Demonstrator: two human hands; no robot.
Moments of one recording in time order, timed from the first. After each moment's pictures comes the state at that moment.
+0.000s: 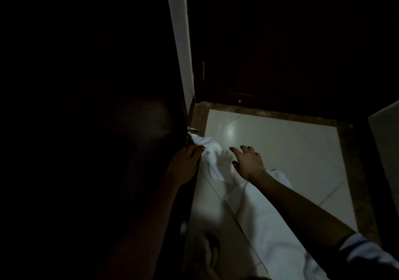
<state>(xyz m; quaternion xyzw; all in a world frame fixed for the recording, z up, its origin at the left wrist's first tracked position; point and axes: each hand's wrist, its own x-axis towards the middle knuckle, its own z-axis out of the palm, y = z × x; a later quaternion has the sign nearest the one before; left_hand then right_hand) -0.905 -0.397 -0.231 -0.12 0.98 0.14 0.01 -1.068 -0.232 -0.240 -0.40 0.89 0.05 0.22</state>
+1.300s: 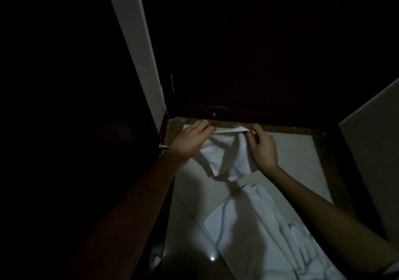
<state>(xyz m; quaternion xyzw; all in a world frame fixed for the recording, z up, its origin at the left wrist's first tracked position) -1.066 -0.387 -0.230 0.00 0.99 0.12 -0.08 -1.169 -0.183 -0.227 -0.28 0.87 -0.41 0.01</state>
